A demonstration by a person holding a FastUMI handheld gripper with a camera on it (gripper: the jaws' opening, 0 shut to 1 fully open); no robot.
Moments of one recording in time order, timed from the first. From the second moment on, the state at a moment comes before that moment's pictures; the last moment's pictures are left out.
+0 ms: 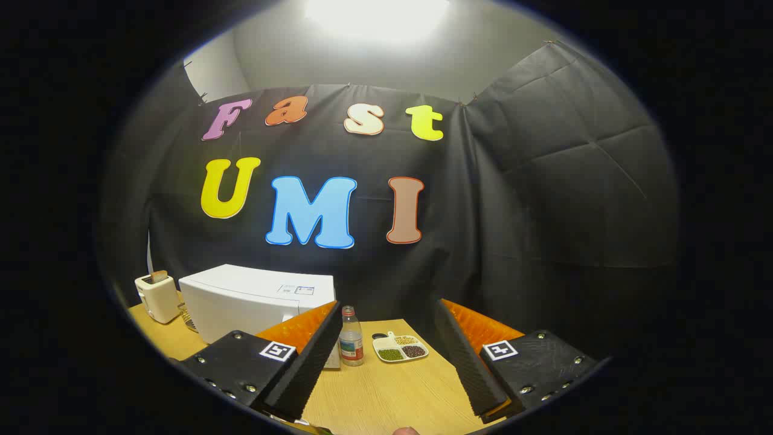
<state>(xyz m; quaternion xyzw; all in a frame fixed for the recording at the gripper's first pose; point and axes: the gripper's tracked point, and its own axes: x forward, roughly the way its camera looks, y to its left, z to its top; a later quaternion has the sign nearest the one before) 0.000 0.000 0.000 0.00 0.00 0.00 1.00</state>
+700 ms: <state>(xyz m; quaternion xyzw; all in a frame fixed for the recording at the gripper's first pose) 0.005 0.002 -0.007 0.00 0.01 0.00 1.00</state>
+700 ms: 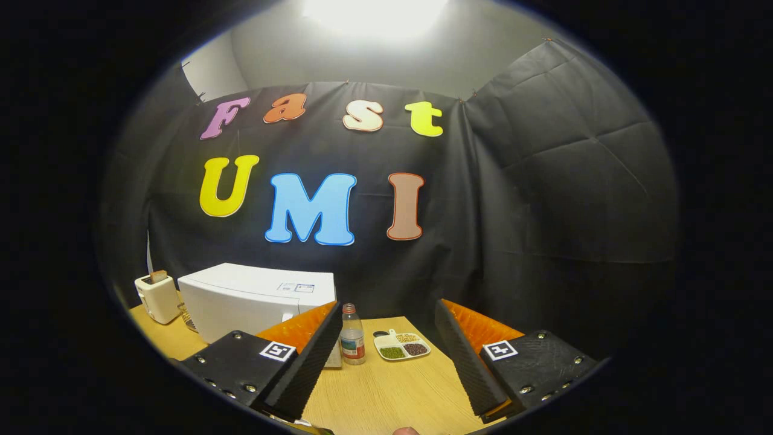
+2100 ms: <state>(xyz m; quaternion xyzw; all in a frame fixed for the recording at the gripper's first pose) 0.126 0.166 -0.104 0.01 0.12 0.16 0.98</state>
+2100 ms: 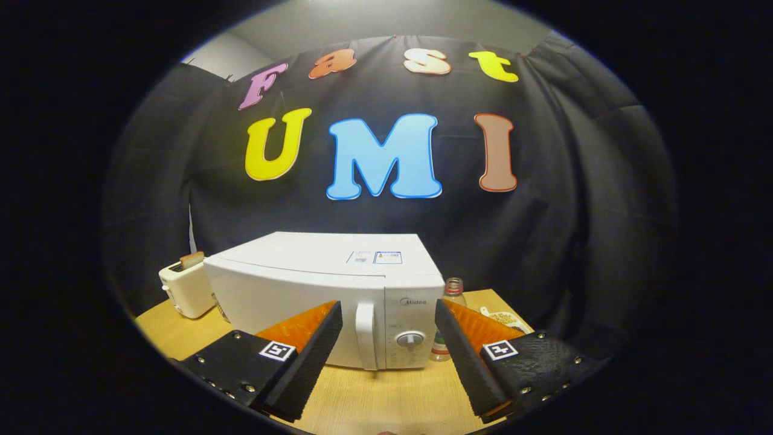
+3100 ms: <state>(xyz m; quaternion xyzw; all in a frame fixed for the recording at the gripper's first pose) 0.165 0.214 -0.184 -0.03 0.23 0.17 0.96</state>
